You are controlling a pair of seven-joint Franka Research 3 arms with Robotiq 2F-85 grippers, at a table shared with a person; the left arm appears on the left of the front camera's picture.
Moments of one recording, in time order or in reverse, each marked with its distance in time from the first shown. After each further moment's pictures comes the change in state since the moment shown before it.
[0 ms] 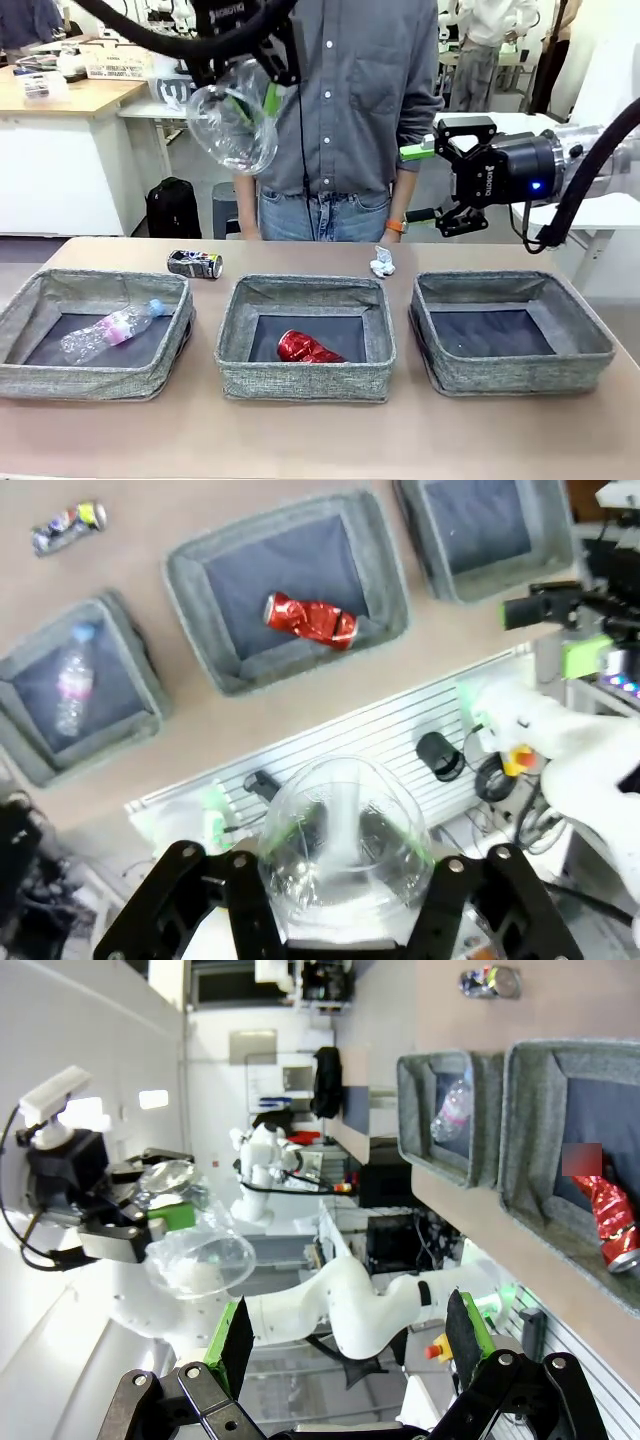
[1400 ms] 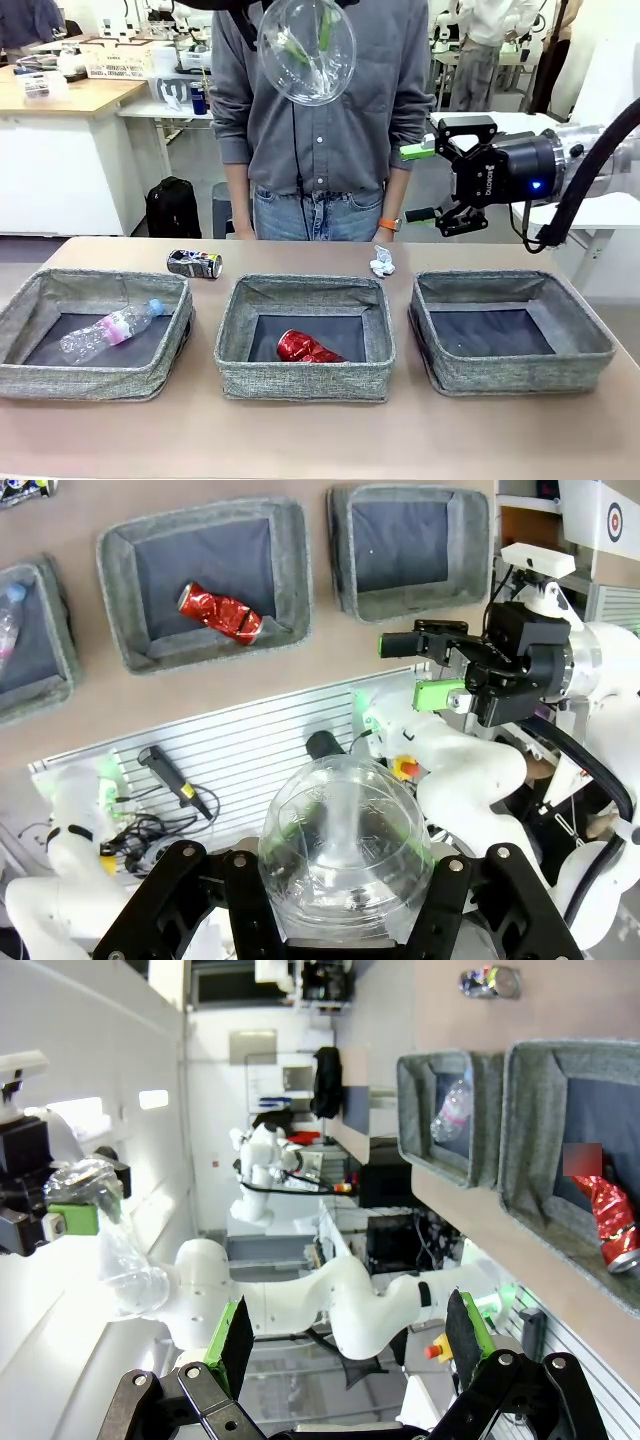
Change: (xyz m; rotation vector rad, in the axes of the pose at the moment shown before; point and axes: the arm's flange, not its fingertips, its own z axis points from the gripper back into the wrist) left arm 0.033 -0.029 0.037 -0.187 0.013 0.227; right arm 0.000 0.000 0.000 0.000 0.000 0.000
